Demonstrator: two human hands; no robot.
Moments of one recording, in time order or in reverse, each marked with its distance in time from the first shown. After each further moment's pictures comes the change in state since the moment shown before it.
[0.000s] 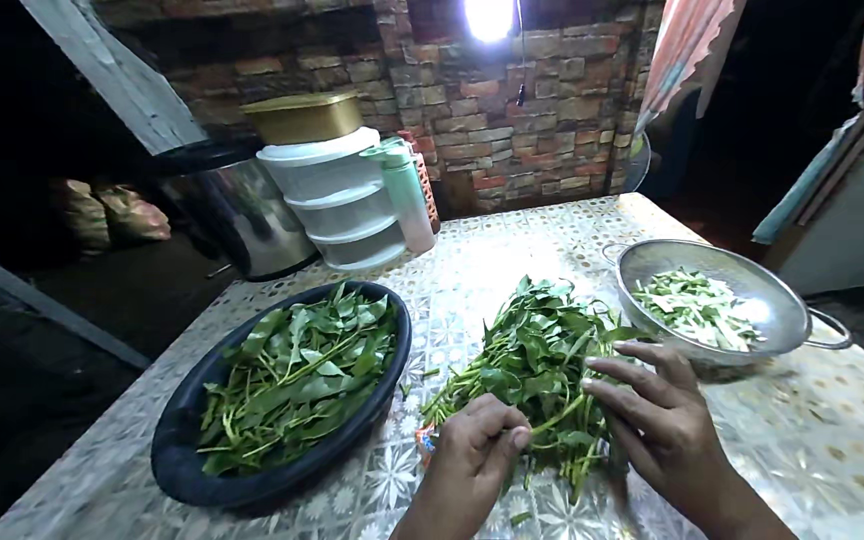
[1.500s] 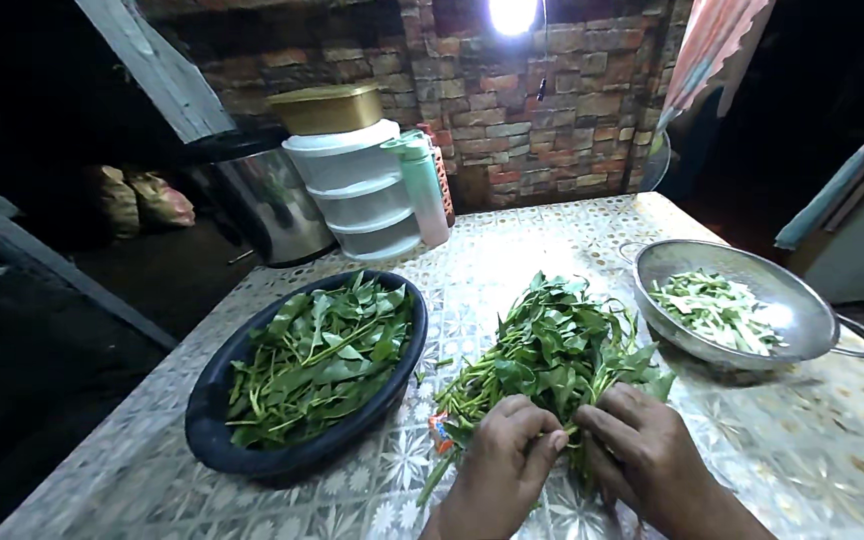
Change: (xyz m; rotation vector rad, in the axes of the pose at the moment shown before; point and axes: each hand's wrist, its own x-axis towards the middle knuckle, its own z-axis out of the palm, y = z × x) left_hand -0.004 0.005 0.020 0.164 0.003 0.034; right_hand -0.007 -0.023 0.022 -0.011 -0.144 -0.102
